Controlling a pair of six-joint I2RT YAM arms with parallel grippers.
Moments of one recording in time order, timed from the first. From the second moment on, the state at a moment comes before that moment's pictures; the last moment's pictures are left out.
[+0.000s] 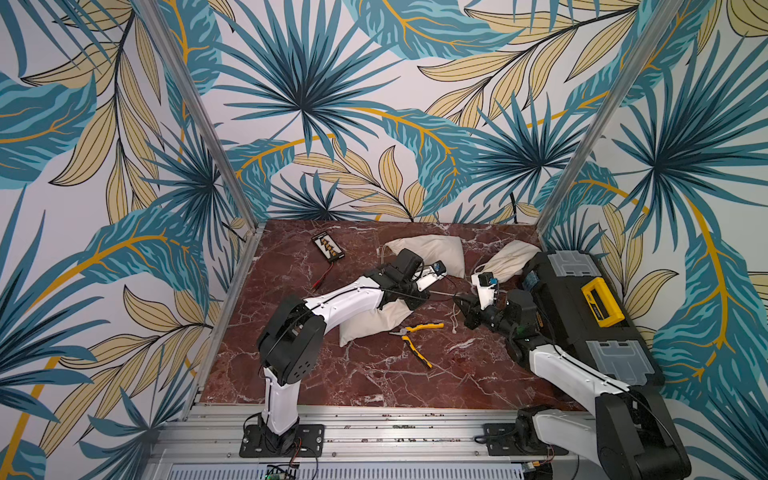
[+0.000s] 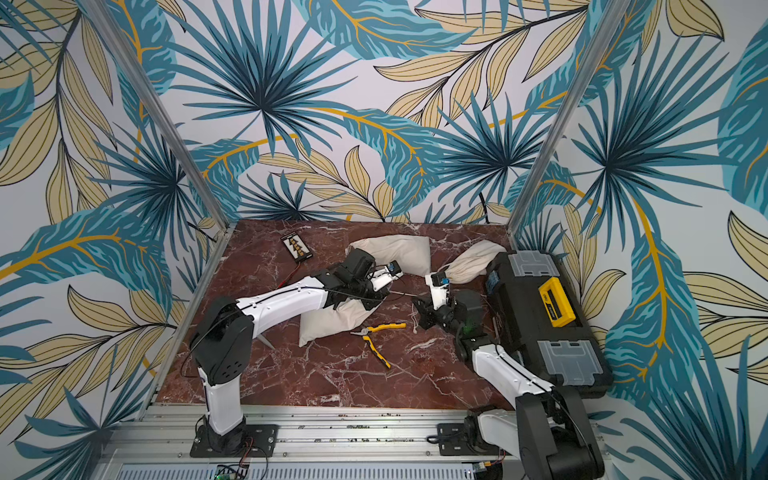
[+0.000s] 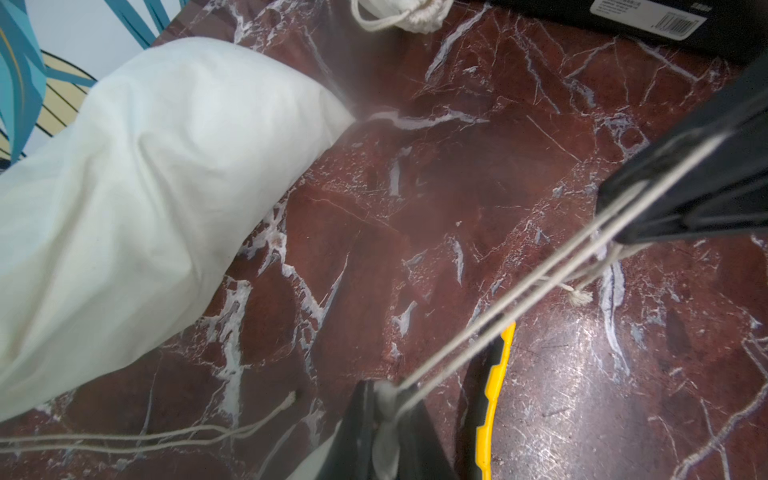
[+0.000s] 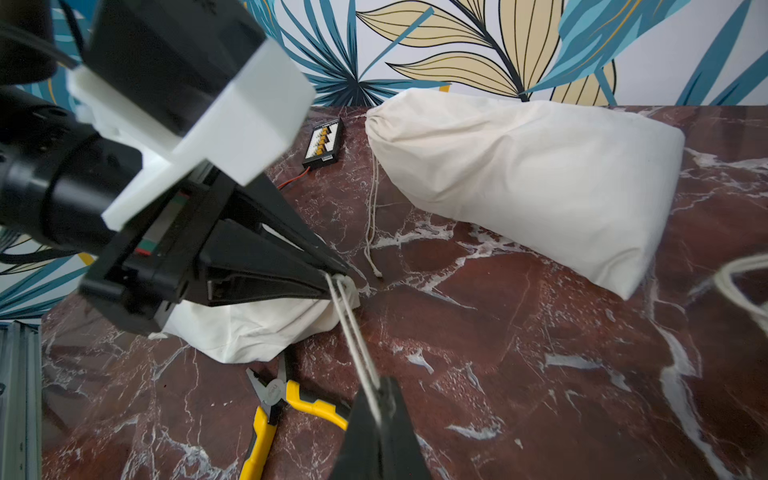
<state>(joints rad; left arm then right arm) -0.69 1.93 1.45 -0.37 0.17 0.31 0.31 1.21 0.44 0.41 -0.49 0.14</state>
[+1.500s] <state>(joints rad) -0.42 1.78 1.31 -0.59 -0.09 0.12 0.23 1.37 0.62 0.43 -0.37 0.15</state>
